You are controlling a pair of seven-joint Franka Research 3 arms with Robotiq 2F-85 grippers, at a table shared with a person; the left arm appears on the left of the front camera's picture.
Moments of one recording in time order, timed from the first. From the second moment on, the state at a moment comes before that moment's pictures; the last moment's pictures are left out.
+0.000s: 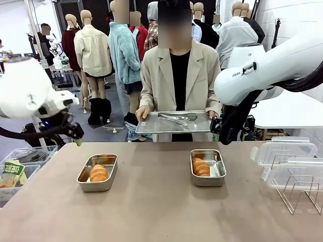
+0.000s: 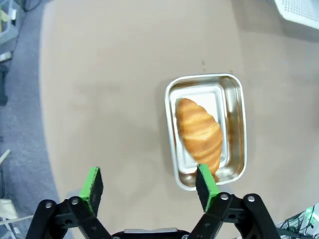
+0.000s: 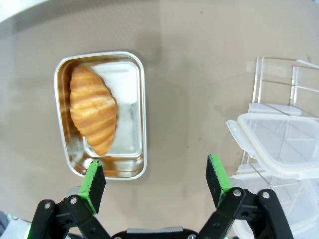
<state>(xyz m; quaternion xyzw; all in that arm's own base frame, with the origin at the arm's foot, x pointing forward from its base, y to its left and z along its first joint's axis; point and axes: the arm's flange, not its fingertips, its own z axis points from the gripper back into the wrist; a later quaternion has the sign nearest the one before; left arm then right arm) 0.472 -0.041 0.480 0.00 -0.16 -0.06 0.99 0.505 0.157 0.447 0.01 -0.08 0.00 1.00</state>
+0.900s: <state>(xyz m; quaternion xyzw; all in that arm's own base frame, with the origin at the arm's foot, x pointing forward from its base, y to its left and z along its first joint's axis) 0.430 0.120 0.517 -0.06 -0.15 0.00 0.99 0.505 0.157 0.447 0.01 -0.08 0.00 1.00</state>
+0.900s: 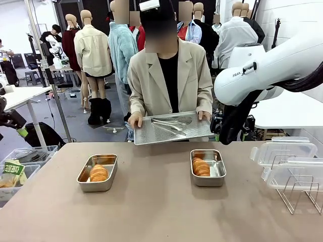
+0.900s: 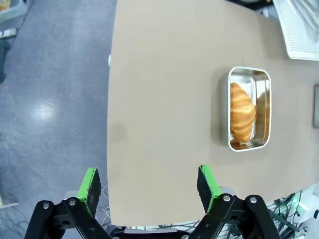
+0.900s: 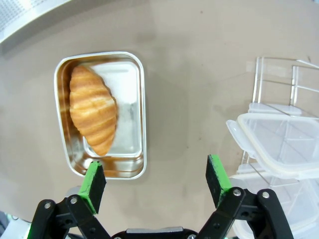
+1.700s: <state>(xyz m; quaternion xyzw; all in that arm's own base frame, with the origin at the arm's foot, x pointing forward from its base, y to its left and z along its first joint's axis) 0.428 0.122 0.523 -0.05 -0.15 0.00 0.99 0.505 0.157 0.447 0.01 -0.08 0.00 1.00</state>
